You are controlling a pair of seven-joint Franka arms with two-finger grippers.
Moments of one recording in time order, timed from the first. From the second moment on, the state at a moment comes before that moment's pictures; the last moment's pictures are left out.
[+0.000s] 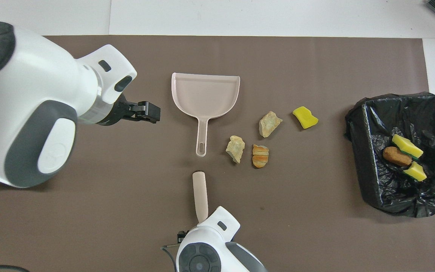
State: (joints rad) left arm -0.20 0.17 -0.25 -1.57 -0.10 1.82 -0.30; right arm 0.81 0.02 0.13 -2.25 0.04 2.26 0.90
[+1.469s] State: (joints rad) left arm -0.41 0.50 -0.25 -1.57 0.02 2.01 -0.37; right arm 0.78 -0.10 0.12 -2.30 0.04 2.09 0.90
